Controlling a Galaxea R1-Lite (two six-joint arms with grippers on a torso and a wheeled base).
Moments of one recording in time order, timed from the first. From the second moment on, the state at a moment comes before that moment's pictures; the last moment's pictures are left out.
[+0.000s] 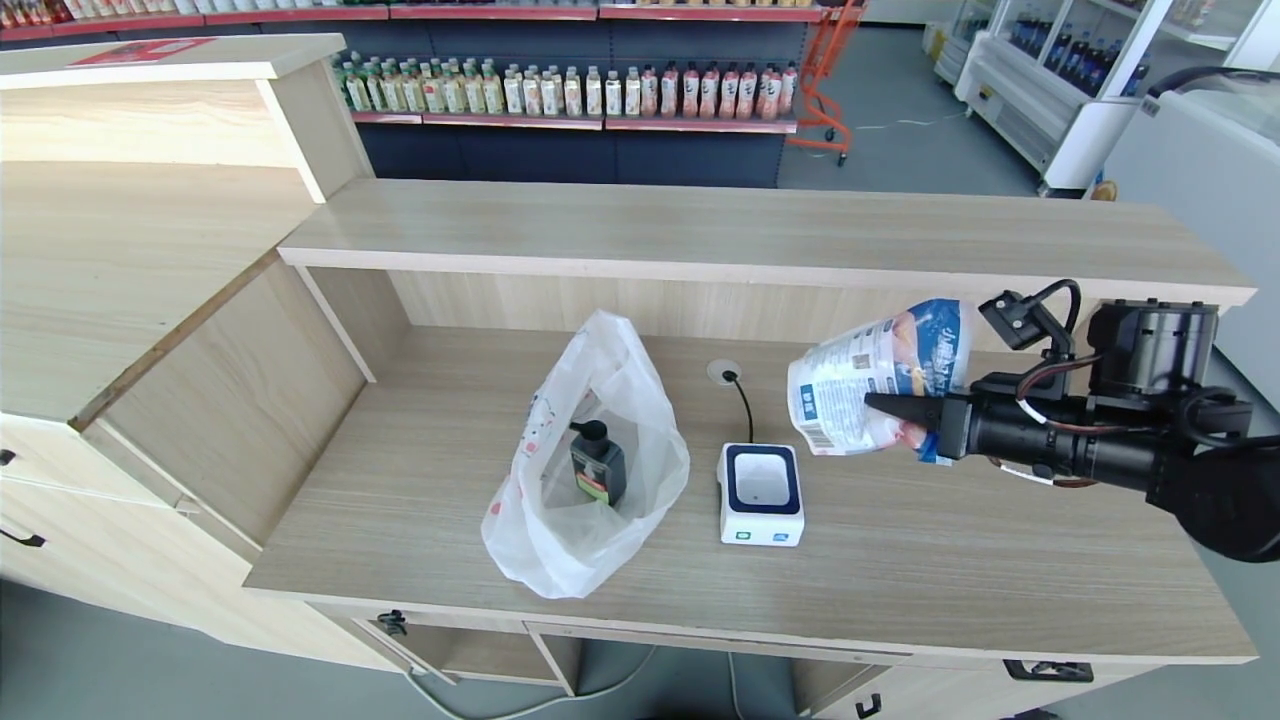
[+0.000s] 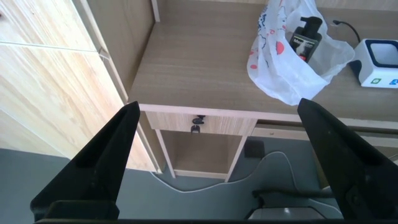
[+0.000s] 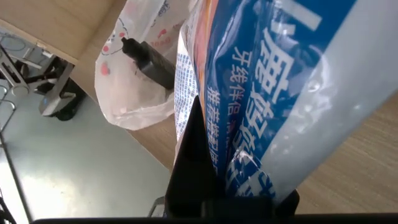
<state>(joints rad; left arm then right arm) 0.00 0.00 0.00 0.00 -0.02 0.00 0.12 1.78 -0.78 -0.74 0.61 0.08</state>
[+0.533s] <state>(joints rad) 0.00 0.00 0.00 0.00 -0.02 0.00 0.17 1.84 -0.84 -0.74 0.61 0.10</state>
